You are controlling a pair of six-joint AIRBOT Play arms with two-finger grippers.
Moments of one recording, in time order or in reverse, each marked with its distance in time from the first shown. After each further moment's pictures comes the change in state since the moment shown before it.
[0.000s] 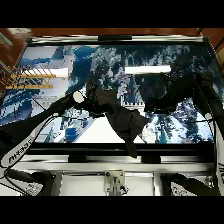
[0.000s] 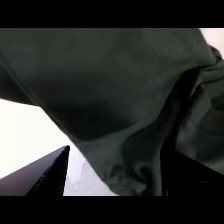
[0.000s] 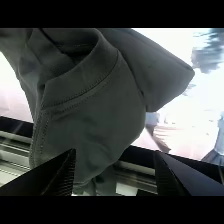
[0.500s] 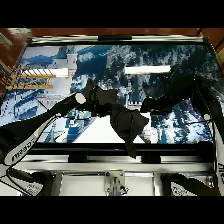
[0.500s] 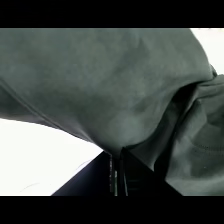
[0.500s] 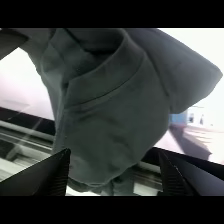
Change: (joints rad) left arm -0.011 -0.027 -0.001 -0.055 0.040 -0.003; right arm 0.001 0.000 -0.039 0.103 0.020 -0.018
